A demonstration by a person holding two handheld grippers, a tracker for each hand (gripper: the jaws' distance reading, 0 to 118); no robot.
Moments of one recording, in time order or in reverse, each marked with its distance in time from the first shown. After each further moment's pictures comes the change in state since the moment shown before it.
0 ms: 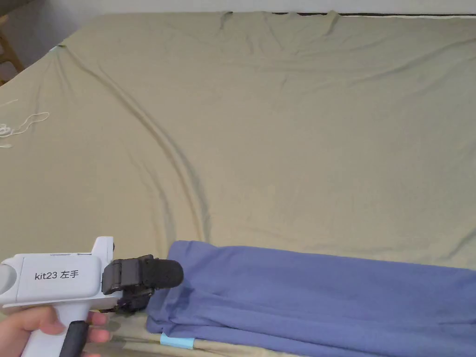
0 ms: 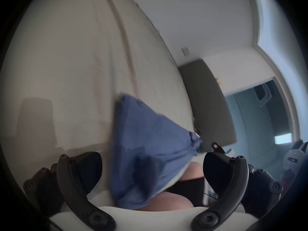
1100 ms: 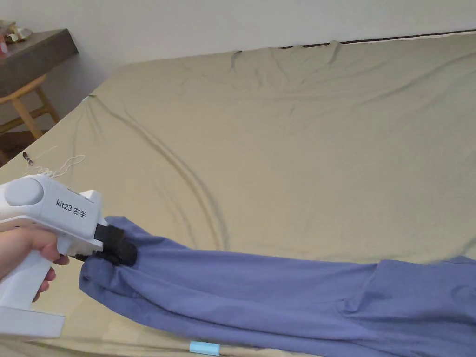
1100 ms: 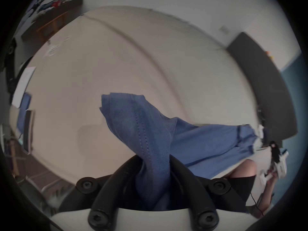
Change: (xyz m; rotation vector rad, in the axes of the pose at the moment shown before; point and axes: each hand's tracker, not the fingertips) left arm 0.108 0.085 0.076 -0.042 0.887 -0.153; right arm -0.017 0.013 0.005 0.027 0.126 0.002
